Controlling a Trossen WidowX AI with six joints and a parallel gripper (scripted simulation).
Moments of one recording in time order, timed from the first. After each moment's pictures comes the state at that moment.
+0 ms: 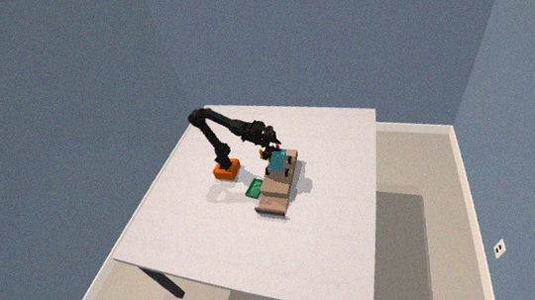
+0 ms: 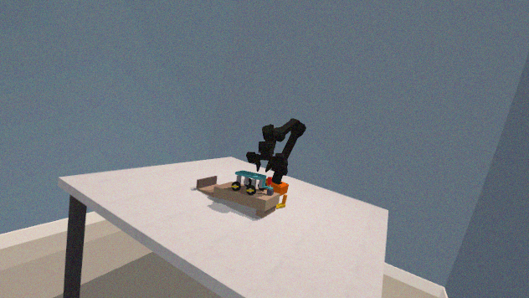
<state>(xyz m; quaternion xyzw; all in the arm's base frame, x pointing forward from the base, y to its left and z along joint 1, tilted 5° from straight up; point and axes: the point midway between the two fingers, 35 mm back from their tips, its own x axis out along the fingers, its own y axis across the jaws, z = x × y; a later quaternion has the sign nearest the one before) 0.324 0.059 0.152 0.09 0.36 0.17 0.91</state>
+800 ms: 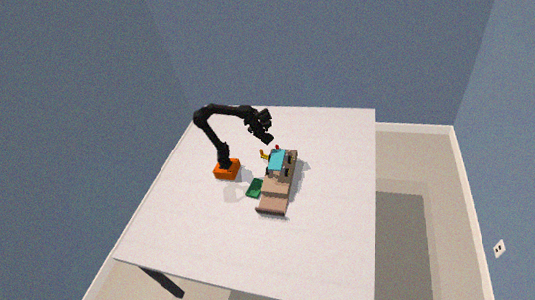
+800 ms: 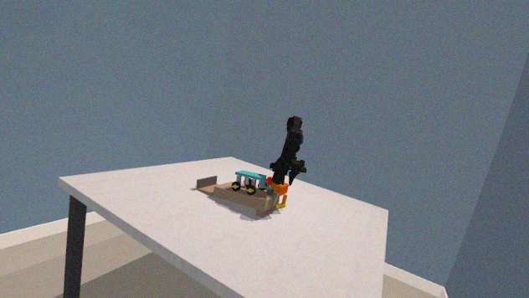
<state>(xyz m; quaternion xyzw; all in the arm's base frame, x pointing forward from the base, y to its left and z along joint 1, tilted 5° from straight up) 0.214 0.151 0.113 -0.27 0.52 0.39 0.70</state>
